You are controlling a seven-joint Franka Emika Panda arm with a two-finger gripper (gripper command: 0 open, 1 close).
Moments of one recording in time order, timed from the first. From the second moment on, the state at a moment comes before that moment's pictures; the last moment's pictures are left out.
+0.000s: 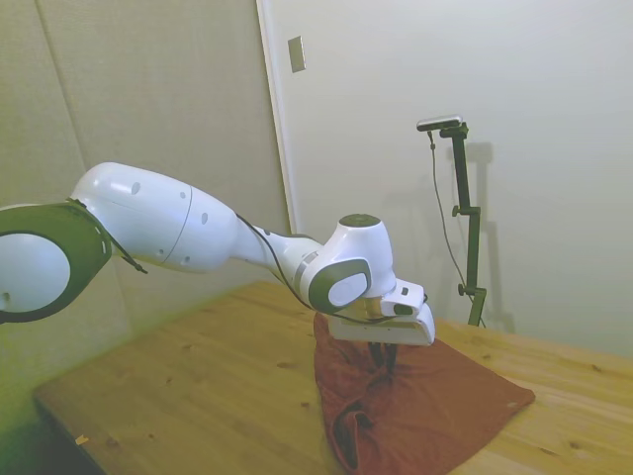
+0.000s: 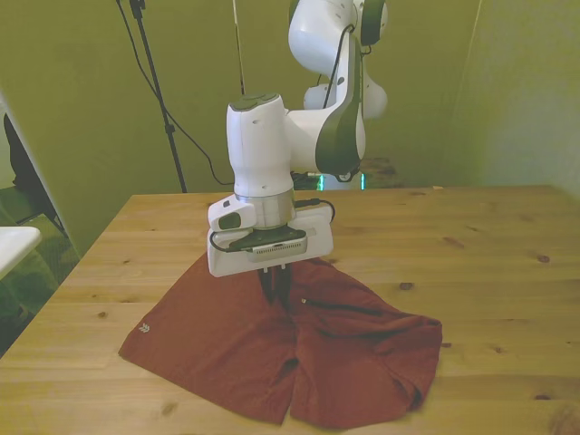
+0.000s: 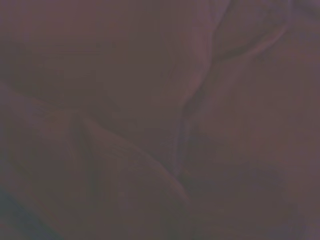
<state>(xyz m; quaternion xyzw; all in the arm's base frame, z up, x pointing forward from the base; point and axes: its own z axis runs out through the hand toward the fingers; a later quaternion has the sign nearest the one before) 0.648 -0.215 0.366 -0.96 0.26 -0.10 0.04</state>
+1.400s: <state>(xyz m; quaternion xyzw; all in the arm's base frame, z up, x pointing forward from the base) 0.471 0.038 0.385 -0.99 0.11 -0.07 -0.05</state>
